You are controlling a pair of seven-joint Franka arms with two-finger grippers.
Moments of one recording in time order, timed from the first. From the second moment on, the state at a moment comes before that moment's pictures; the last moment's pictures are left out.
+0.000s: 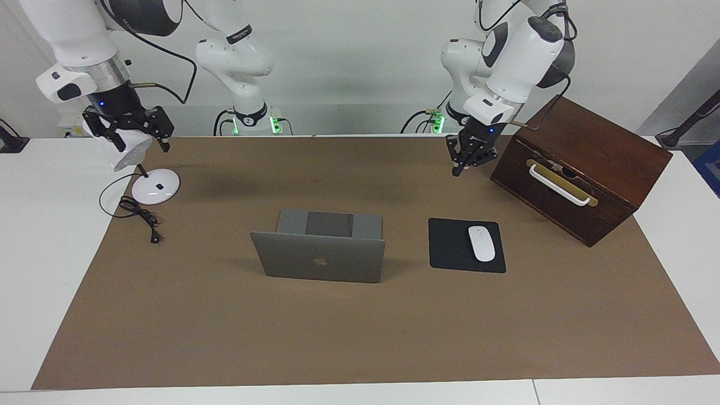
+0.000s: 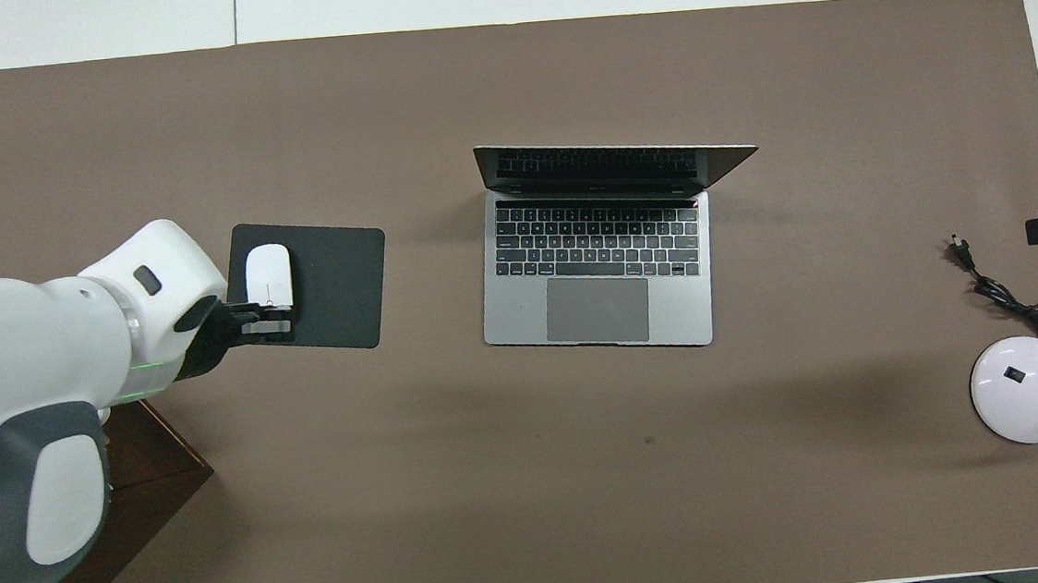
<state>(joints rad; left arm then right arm) -0.33 -0.22 0.04 -2.11 -0.21 2.08 -0.04 -0.19 -0.17 0.04 -1.82 0.00 1.73 -0.13</state>
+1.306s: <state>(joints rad) 0.00 -0.04 0.04 -1.57 -0.06 1.61 0.02 -0.19 -0.18 0.04 -1.81 0.05 1.70 -0.12</state>
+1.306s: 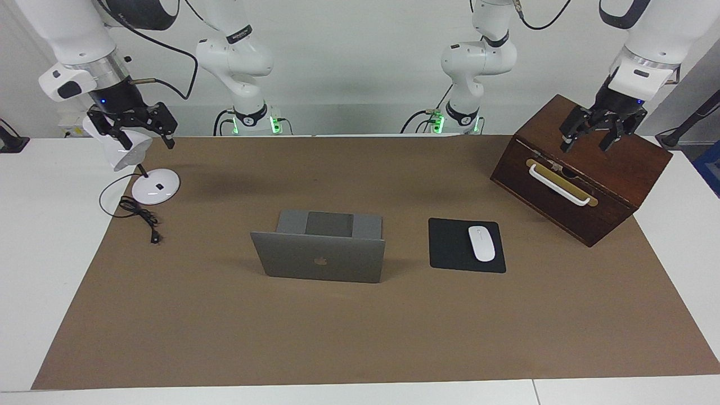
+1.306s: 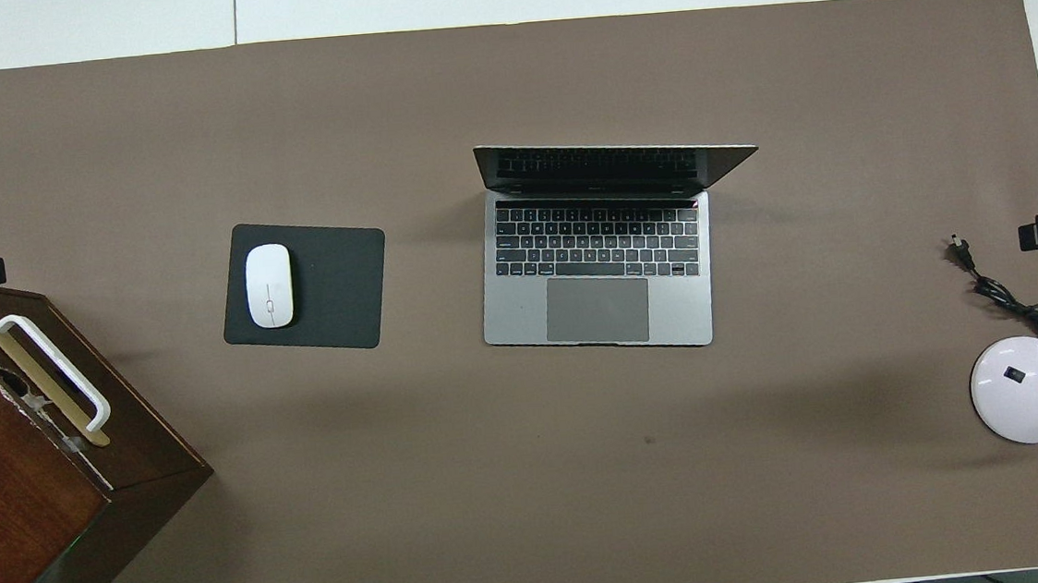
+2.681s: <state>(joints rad) 0.03 -0.05 0.02 -1.64 -0.06 1.48 0.02 -0.16 -0.12 0.05 -1.71 0.05 1.66 -0.12</state>
